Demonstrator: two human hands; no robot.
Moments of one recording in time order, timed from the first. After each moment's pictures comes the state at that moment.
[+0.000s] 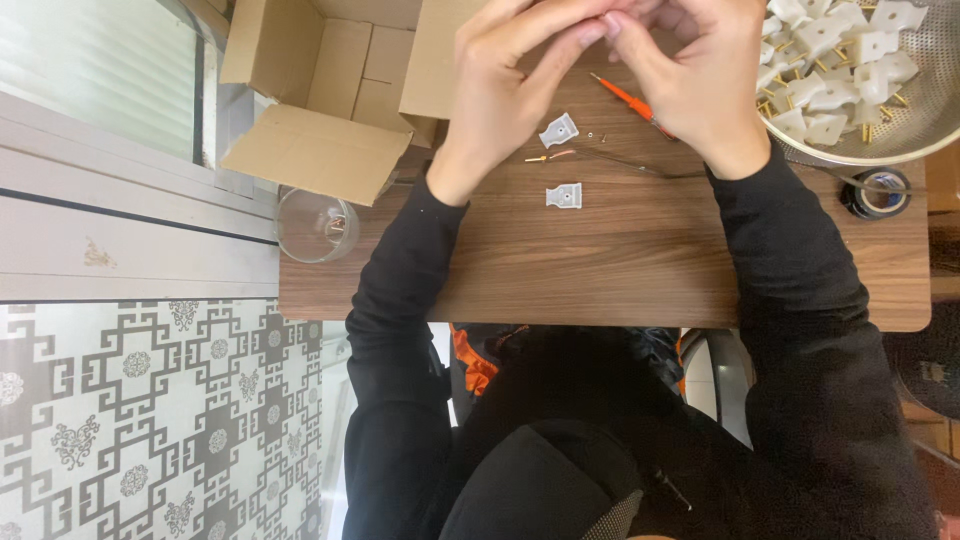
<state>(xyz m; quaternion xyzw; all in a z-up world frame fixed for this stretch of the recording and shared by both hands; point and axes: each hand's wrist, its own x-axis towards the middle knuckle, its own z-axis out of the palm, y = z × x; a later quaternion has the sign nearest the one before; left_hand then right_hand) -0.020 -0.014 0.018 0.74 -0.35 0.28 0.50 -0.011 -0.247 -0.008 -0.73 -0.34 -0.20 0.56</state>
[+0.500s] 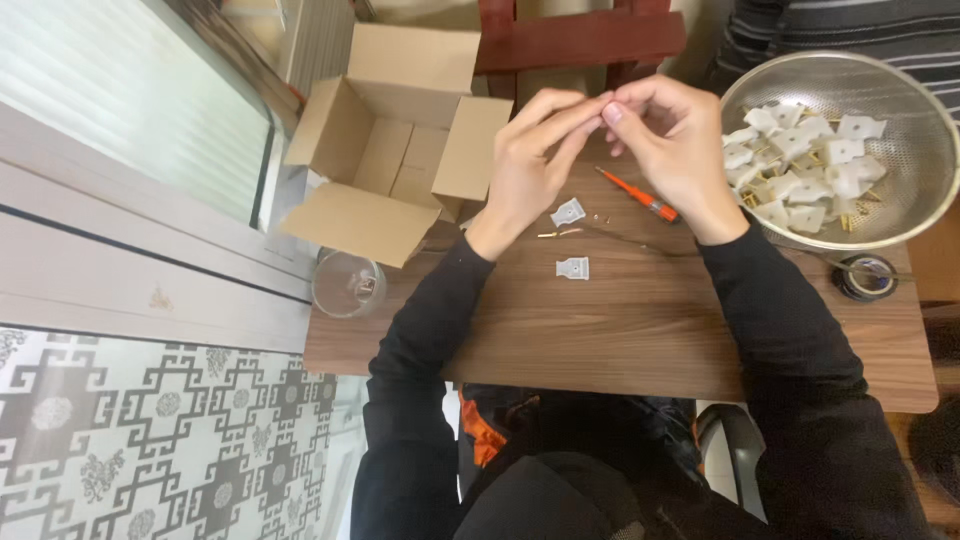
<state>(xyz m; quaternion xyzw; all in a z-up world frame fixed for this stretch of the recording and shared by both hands) 0.007 -0.023 -0.013 0.74 -0.37 0.33 0.45 0.002 -0.238 0.005 -0.72 -0.27 -0.16 0.62</state>
